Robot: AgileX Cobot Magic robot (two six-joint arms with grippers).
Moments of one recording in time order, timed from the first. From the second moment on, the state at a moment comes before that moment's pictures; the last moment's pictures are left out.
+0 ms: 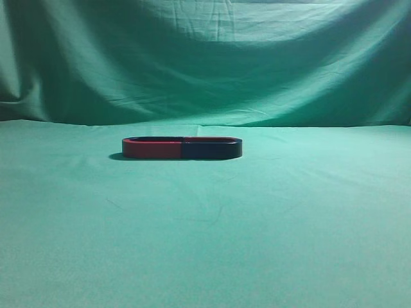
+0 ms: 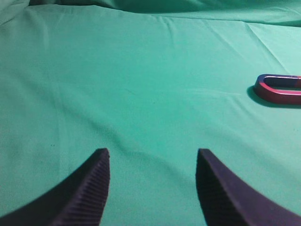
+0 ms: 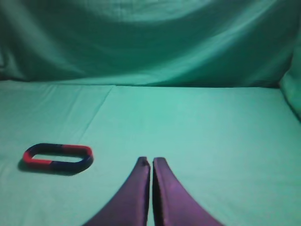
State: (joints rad) left arm 0.01 -0.01 0.02 -0.03 0.35 -0.03; right arm 0.26 0.23 -0.47 -0.08 0.55 0.13
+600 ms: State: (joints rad) left arm 0.01 -0.01 0.02 -0.03 0.35 -0.03; right arm 0.05 -0.01 0.03 -0.09 0.35 0.13
